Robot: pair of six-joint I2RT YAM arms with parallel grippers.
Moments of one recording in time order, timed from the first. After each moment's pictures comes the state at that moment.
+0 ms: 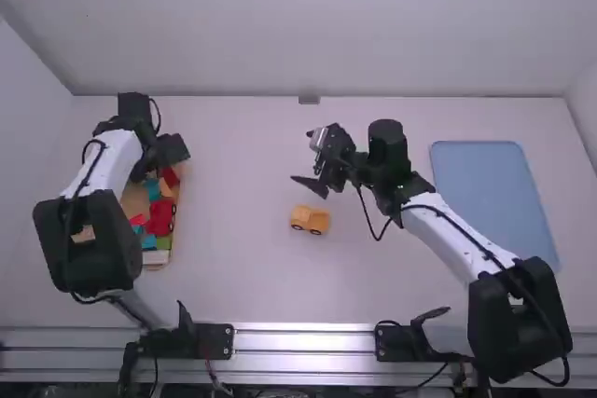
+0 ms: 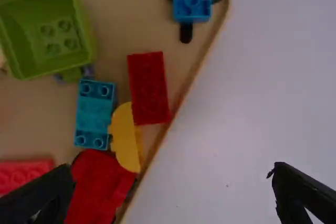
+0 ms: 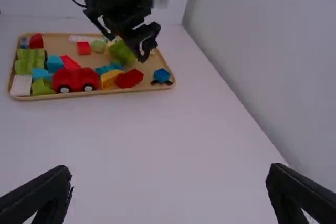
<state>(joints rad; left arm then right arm) 0.30 1.75 1.34 -0.79 -0.02 -0.30 0.39 1.44 0.86 0.17 -0.77 -0.53</state>
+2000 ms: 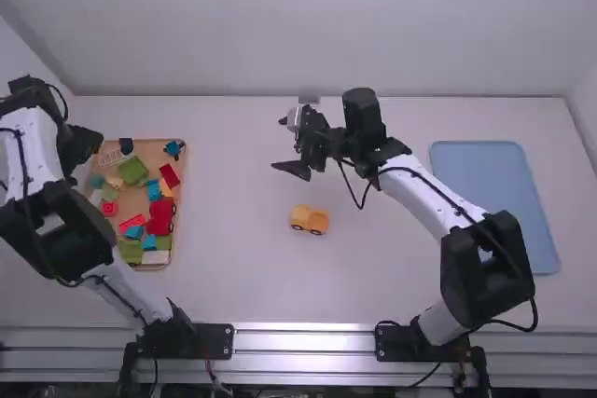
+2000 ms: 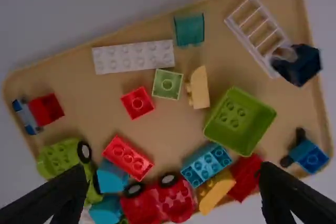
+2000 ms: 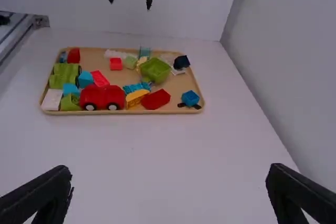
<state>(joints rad) 0.62 1.96 1.87 -1.25 -0.12 -0.67 0.44 1.68 1.18 0.01 -0.93 -0.59</state>
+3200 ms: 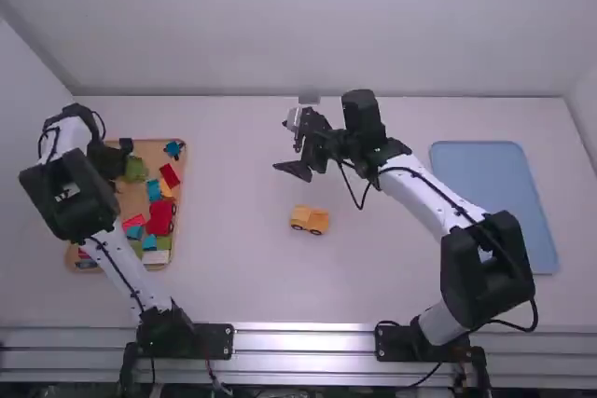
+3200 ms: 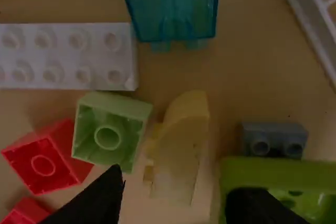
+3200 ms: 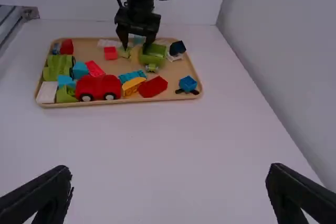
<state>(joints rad) 0.59 2.31 1.88 -1.09 -0.11 -0.81 0.43 1.68 1.18 -0.04 -0.88 -0.58</state>
